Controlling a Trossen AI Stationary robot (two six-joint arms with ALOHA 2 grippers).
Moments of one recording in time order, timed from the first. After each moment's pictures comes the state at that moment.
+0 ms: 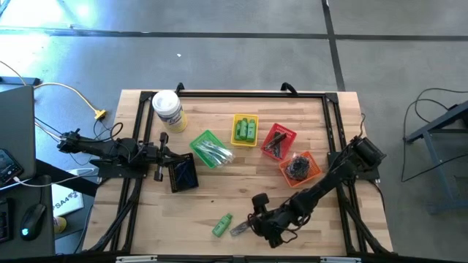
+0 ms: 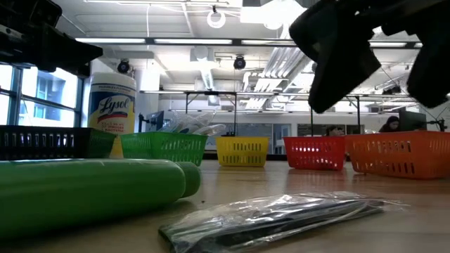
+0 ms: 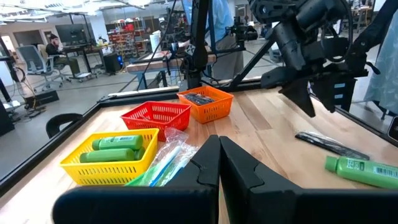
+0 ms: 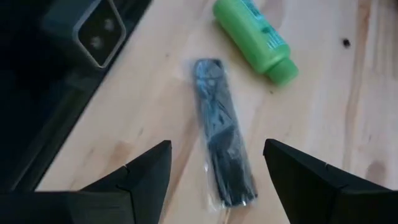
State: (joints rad) left arm -0.22 0.01 0.04 0.00 -0.20 0.10; right arm 0.64 1.88 1.17 -0.19 0.23 0.19
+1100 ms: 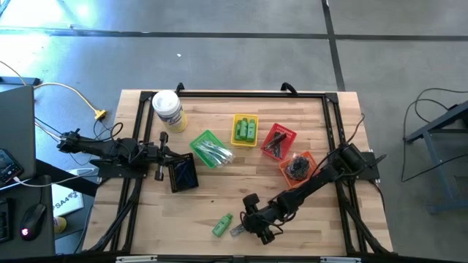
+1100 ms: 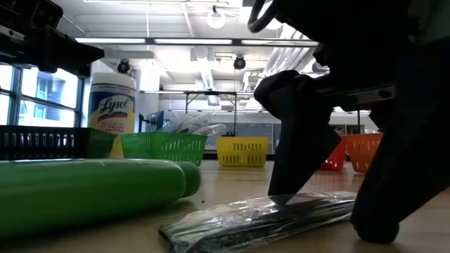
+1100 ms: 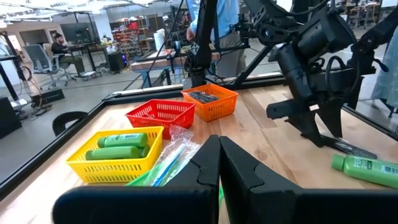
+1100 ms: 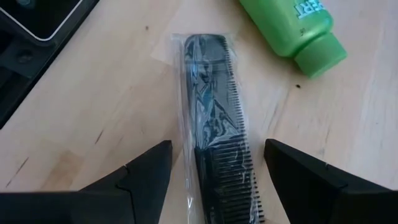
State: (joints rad) left arm -0.22 0.01 0.04 -0.01 -0.21 0.11; right arm 0.56 2.07 1.18 -0.08 0.11 0.09
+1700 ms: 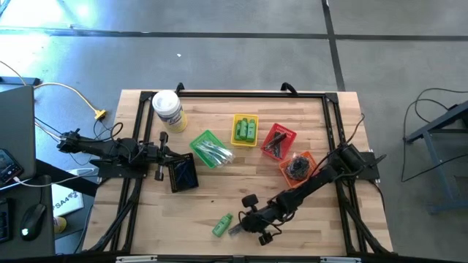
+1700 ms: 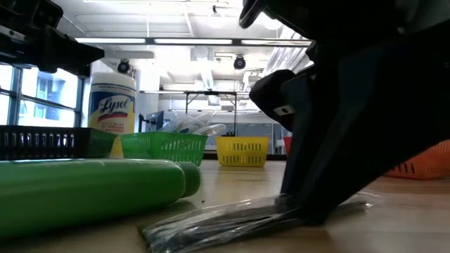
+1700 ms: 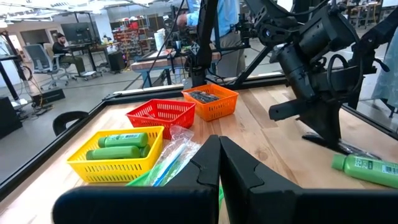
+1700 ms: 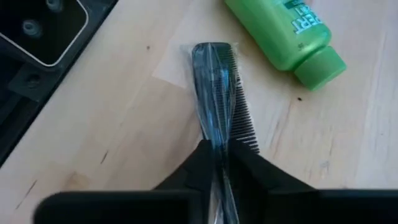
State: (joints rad) left arm -0.22 0.01 0.04 -0.01 -0.21 0.11; right arm 0.55 2.09 1.18 -0.06 0.09 0.13
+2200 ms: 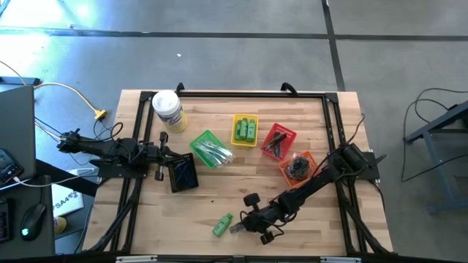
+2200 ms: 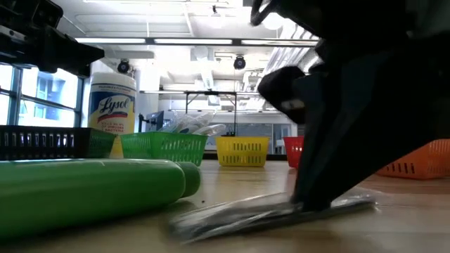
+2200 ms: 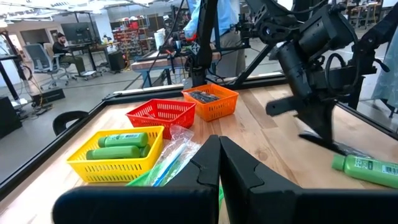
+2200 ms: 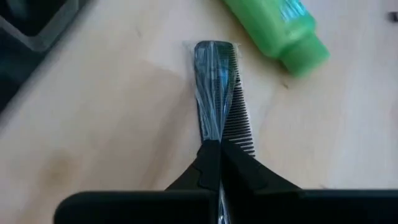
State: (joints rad) left arm -0.22 0.01 0.04 -0.01 -0.21 0.11; right arm 0.57 2.03 1.17 -0.05 0.13 0.12
